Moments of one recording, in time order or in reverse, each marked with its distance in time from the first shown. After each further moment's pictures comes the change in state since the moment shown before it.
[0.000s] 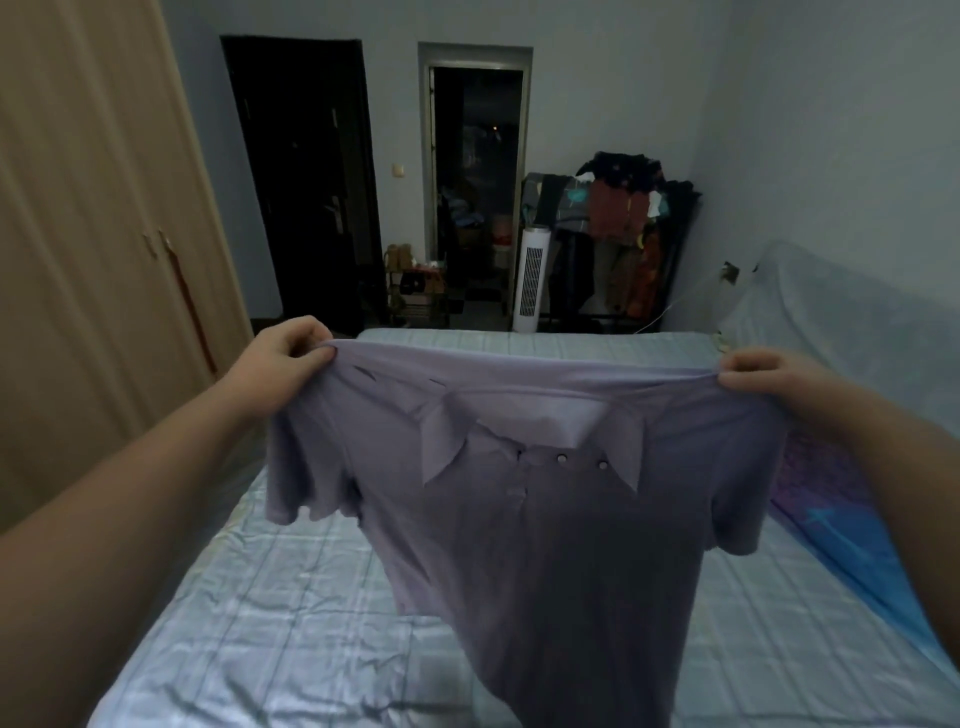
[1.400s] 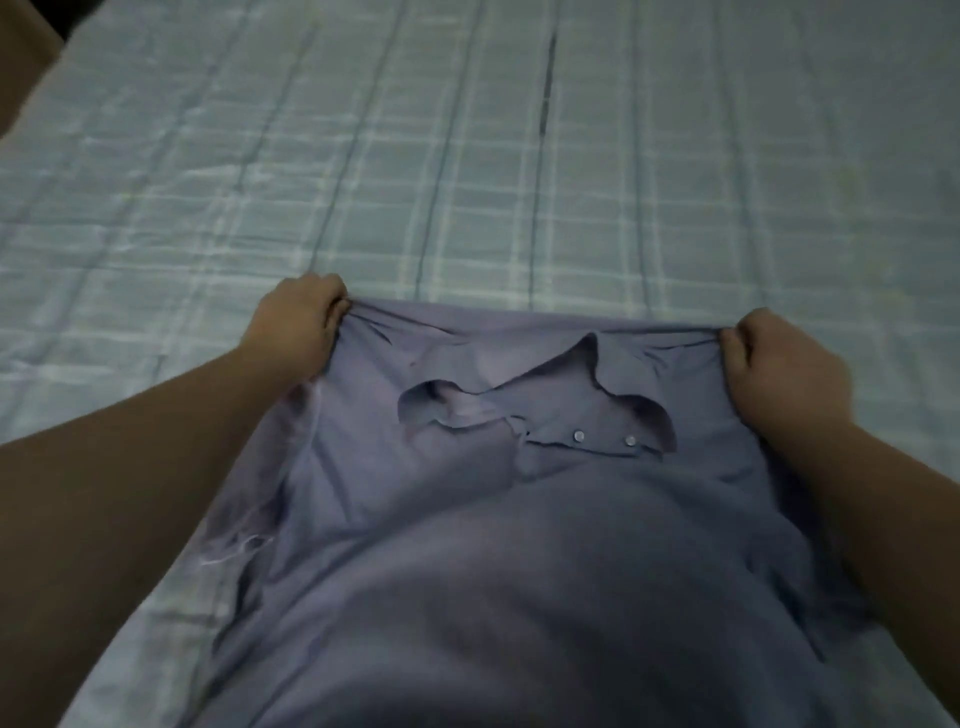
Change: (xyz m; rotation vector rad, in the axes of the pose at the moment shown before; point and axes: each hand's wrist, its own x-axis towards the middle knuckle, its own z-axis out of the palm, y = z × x) left_hand 0.265 -0.563 0.661 0.519 -0.379 -0.196; right_hand 0.568 0.687 0.208 -0.982 0.161 0.191
